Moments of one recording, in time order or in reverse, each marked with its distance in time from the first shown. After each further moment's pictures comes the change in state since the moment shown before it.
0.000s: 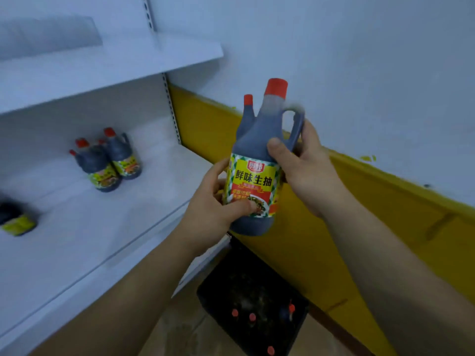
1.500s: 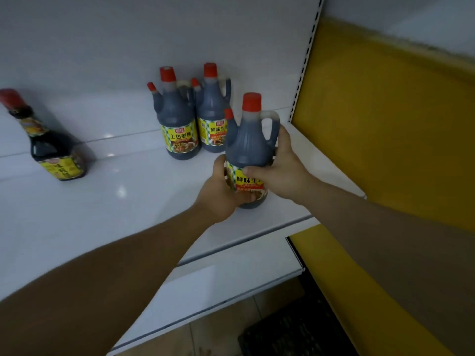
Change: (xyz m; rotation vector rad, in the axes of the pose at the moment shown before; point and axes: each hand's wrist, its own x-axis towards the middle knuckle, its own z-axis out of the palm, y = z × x) left_hand 0.161 -0.267 -0.312 0.383 0.503 -0.132; right_hand 0.230 0.292 0.315 -0.161 -0.587 0.043
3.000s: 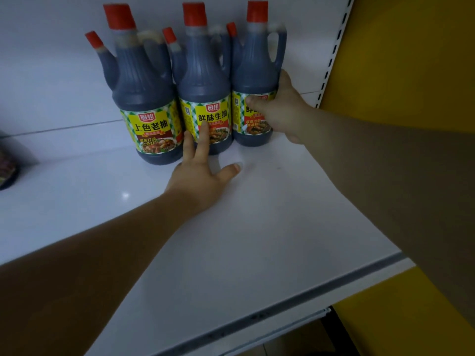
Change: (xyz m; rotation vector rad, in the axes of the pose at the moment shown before) left_hand 0.114 -0.073 -0.012 0.537 0.217 -0.006; right_hand 0.207 0.071 -0.001 0.002 0.051 -0.042
